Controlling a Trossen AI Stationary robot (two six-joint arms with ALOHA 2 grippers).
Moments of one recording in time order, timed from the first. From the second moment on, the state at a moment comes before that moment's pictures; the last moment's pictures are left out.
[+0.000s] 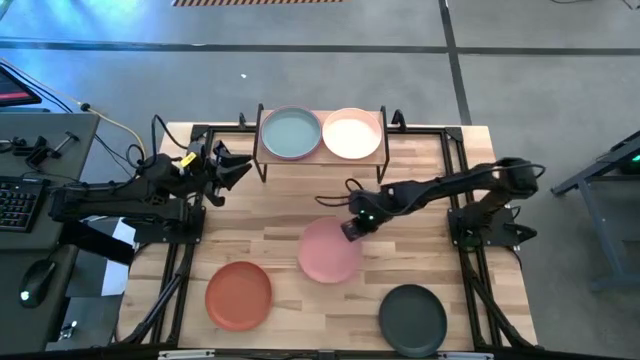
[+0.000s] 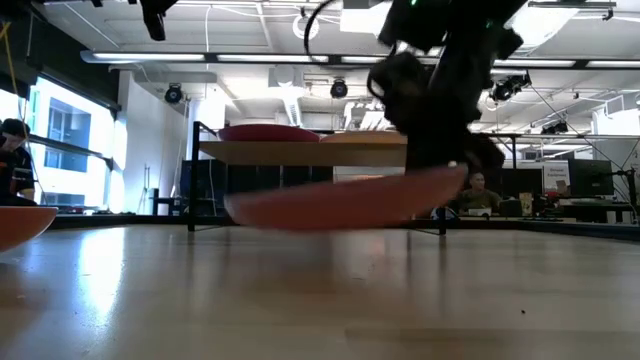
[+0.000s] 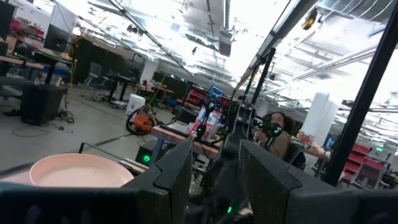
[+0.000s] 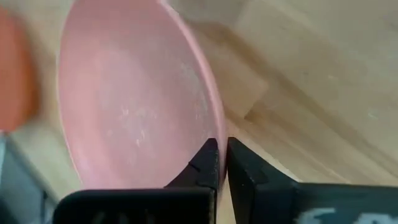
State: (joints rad) left arm 0.11 0.52 0.45 0.37 -0.12 -0.32; right arm 0.02 1.60 0.97 -0.43 -0.16 1.04
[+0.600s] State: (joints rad) left arm 0.11 0.52 0.45 0.37 -0.15 -0.33; right arm 0.00 1.20 0.97 -0.64 -0.23 0.76
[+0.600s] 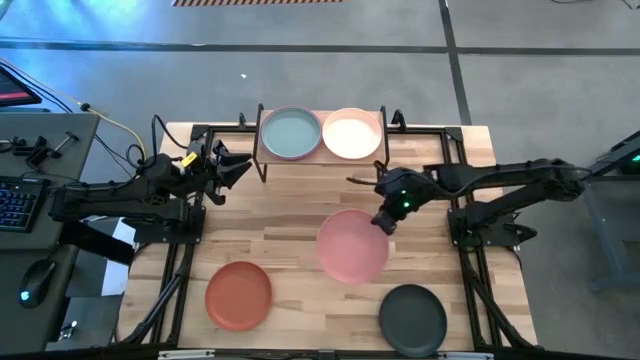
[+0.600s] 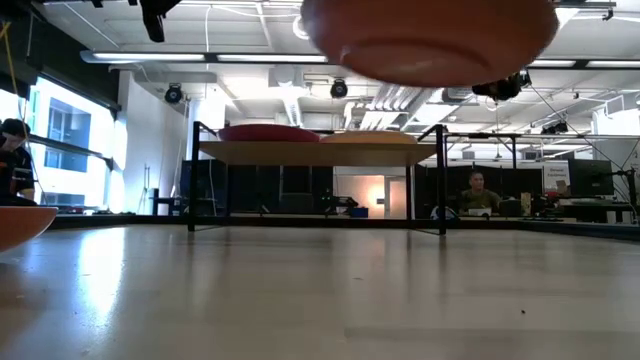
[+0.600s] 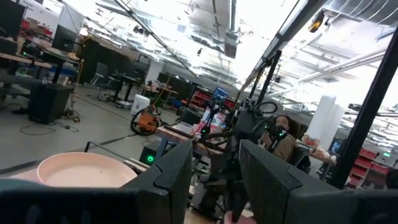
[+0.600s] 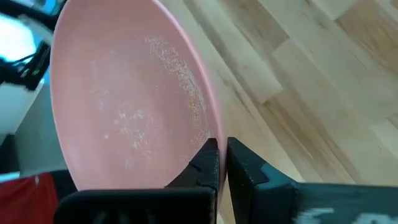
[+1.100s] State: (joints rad) left arm 0.11 0.52 0.45 0.36 -0.20 -0.34; right arm -0.24 0.99 0.97 -0.54 -0.23 0.86
